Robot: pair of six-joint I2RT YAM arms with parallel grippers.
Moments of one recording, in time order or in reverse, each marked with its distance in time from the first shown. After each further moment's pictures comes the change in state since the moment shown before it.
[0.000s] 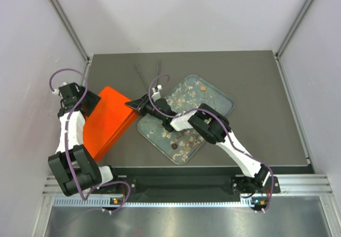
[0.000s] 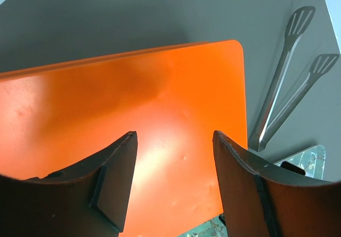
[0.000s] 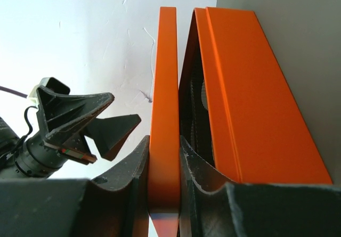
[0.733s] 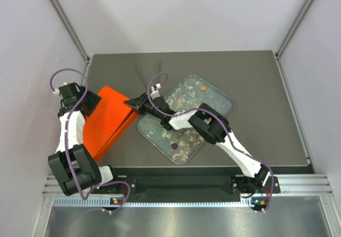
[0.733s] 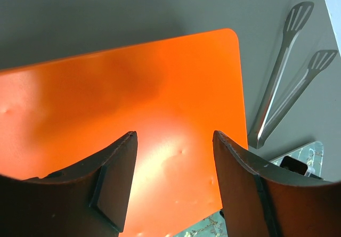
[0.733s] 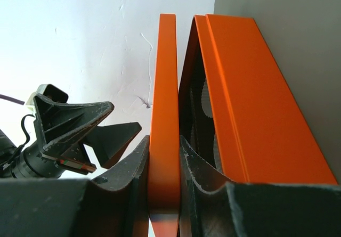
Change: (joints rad) left arm 0.000 0.005 0.000 0.001 0.018 0.000; right arm 0.000 0.000 0.049 -0.072 0.021 -0.010
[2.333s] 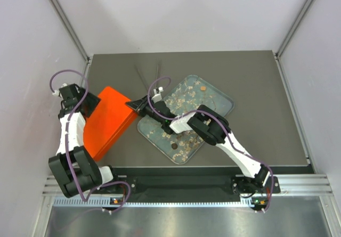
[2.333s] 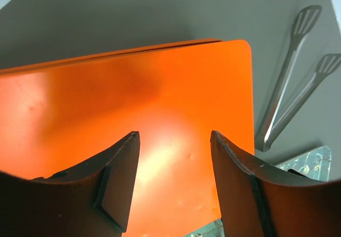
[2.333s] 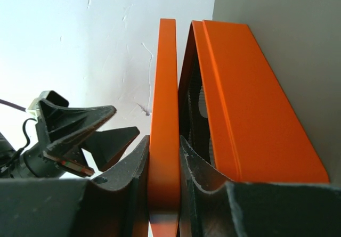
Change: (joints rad) left arm 0.000 -0.025 -0.013 -0.004 -0.031 0.008; right arm 0.026 -0.012 -0.072 0.090 0.090 -0.010
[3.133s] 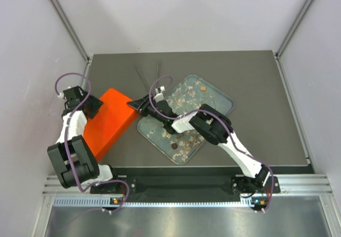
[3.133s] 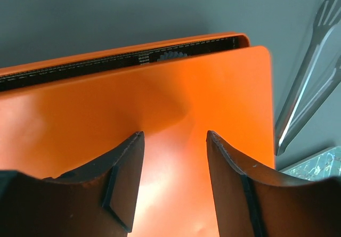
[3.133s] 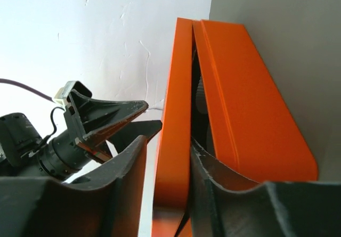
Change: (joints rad) left arm 0.001 0.103 -0.055 0.089 0.023 -0.005; right arm -0.014 -0.037 -0.053 0.002 -0.011 -0.024
